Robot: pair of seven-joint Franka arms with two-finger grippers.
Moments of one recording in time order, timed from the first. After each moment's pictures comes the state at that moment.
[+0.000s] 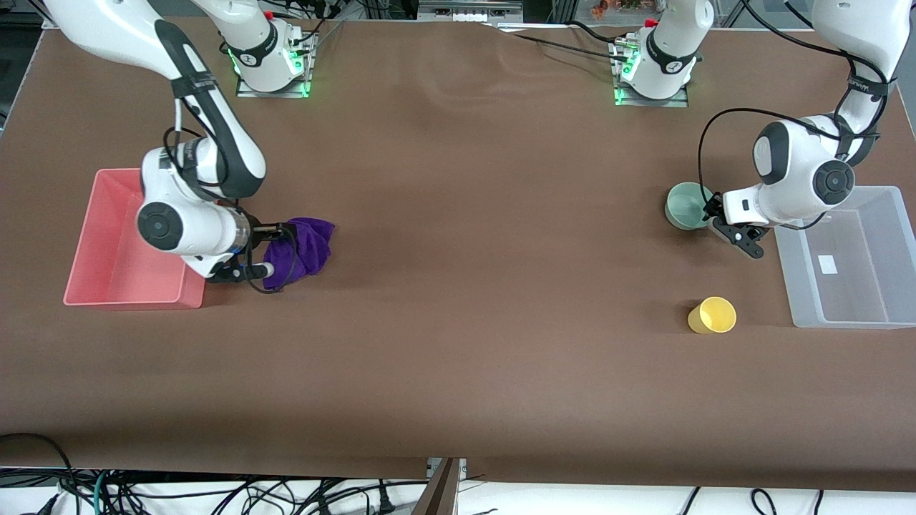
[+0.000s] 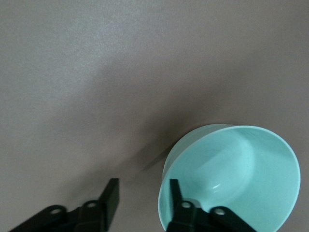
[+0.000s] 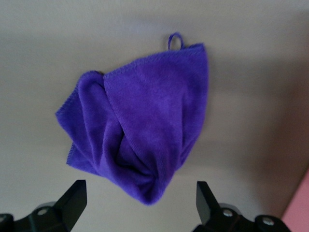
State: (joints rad) left arm 0.23 0.27 -0.05 -2.37 0.05 2.45 0.81; right arm -0.02 0.41 0.22 -2.01 0.01 2.12 0.07
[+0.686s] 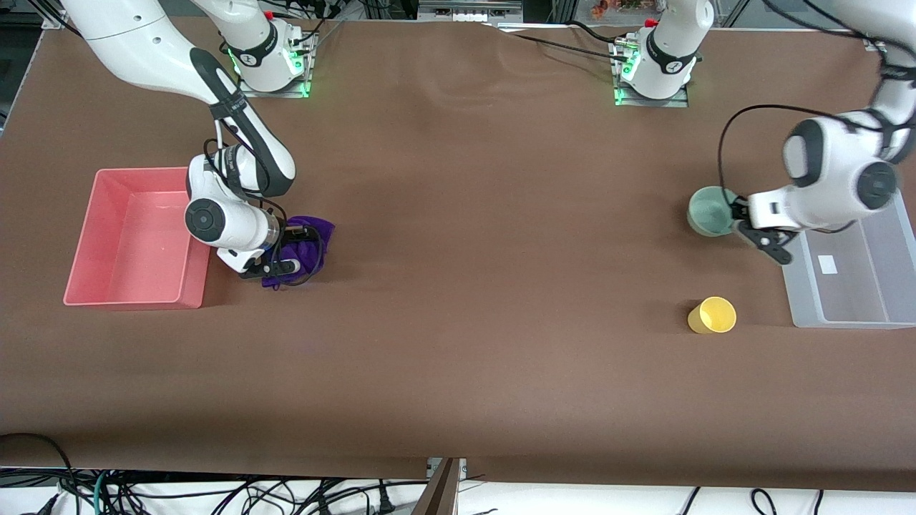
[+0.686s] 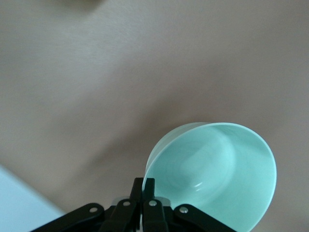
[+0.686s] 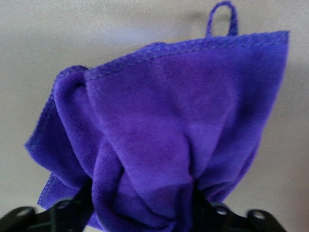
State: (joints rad) left arm 0.26 0.21 -0.04 -2.12 0.05 2.06 0.84; right arm 0.01 0.49 0.21 -2.11 0.01 2.35 0.07
